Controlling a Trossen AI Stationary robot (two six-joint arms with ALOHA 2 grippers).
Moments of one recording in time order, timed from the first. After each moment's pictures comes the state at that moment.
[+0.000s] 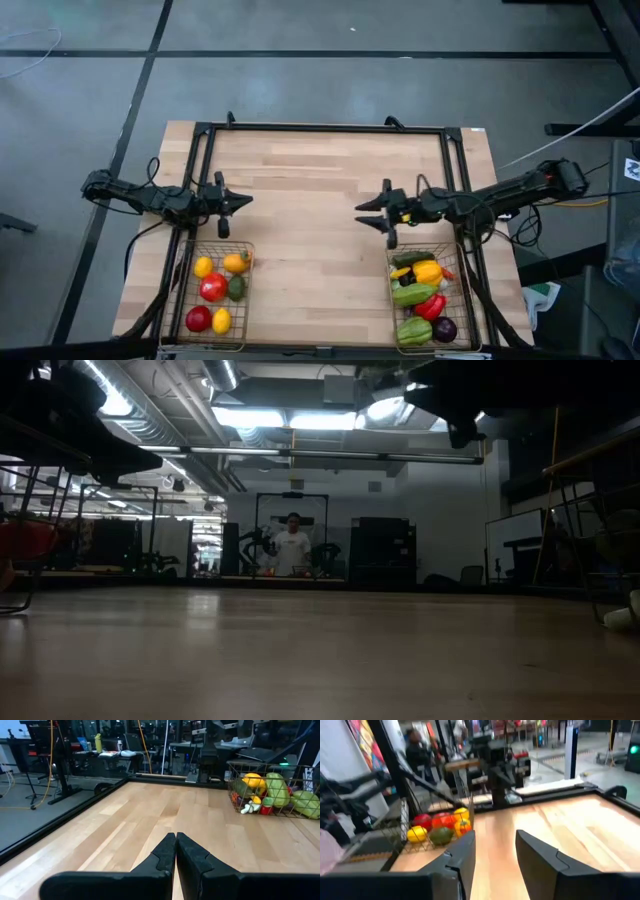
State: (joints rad) left arm -0.25 0.10 0.06 -0.08 -0.52 -0.08; right arm 0.18 1.12 0.50 0.57 0.14 0.20
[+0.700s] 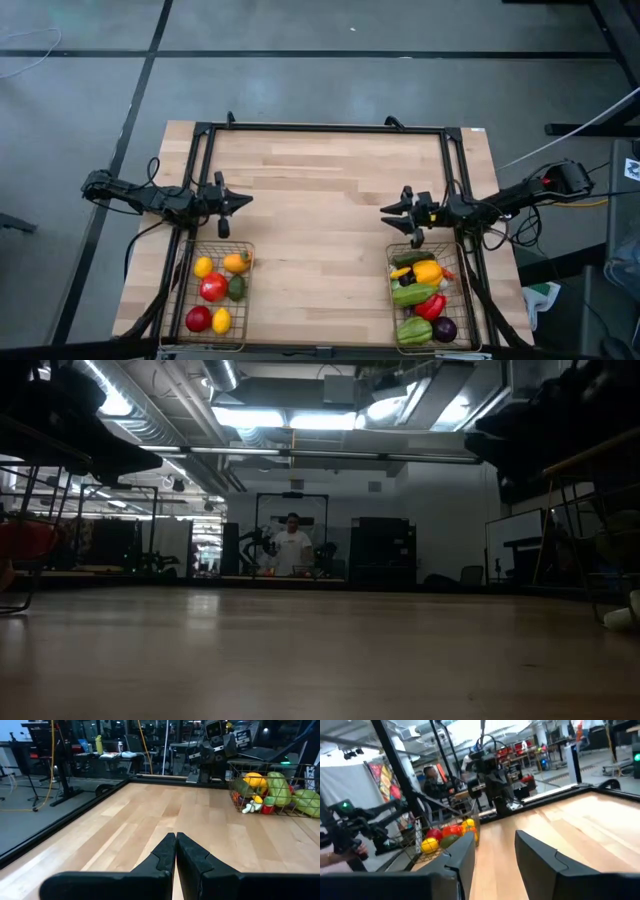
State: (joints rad) left arm -0.25 0.10 0.06 -0.08 -0.52 -0.06; right arm 0.18 1.04 0.01 1.16 0.14 0.31
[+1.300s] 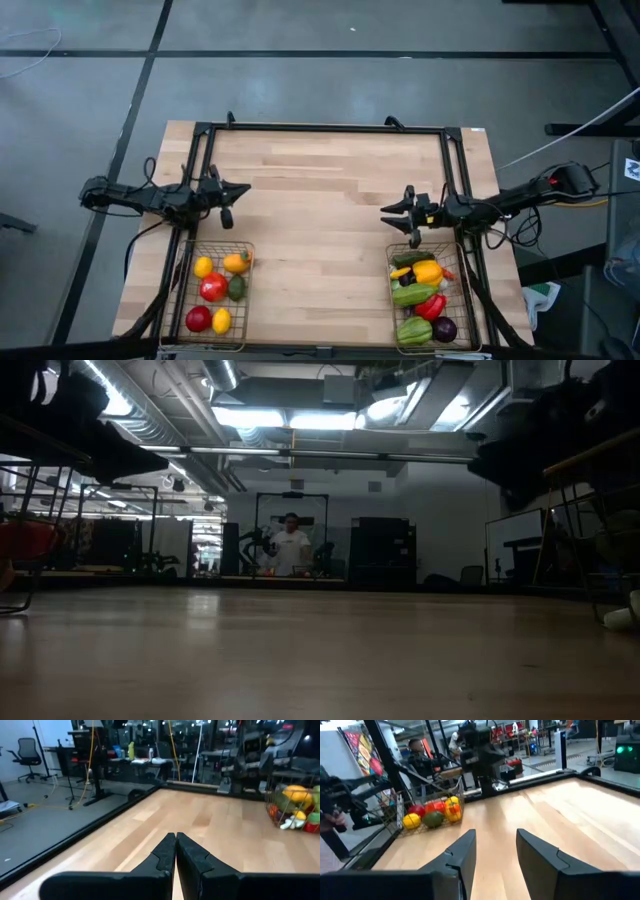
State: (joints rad) left arm -0.15 0.07 0.06 -0.07 -0.60 -0.05; right arm 0.17 0.92 0.01 0.92 0.17 0.24
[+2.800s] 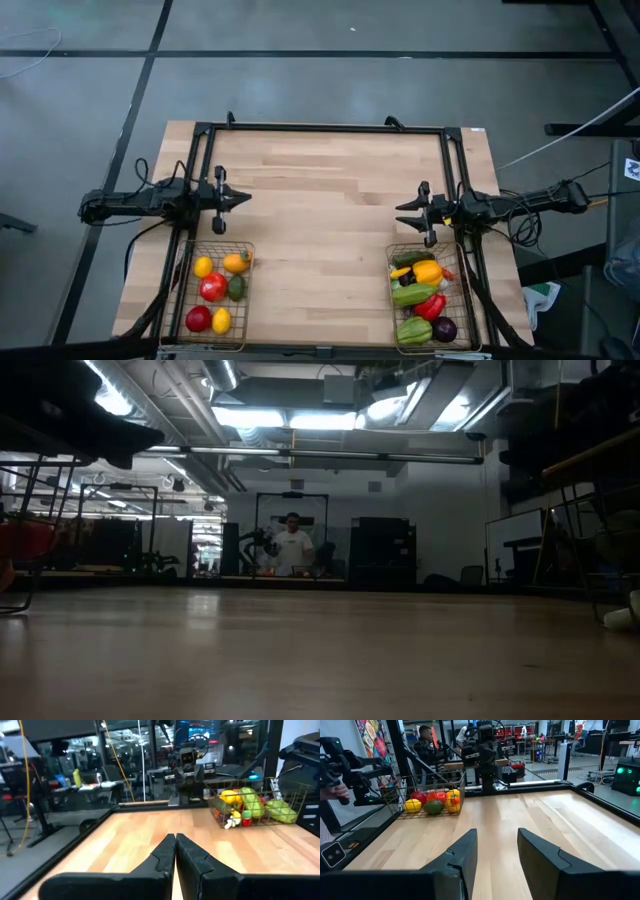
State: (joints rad) left arm 0.02 0.00 0.06 -0.04 -0.12 0.10; right arm 0.18 0.27 0.01 0.25 0.15 0.07
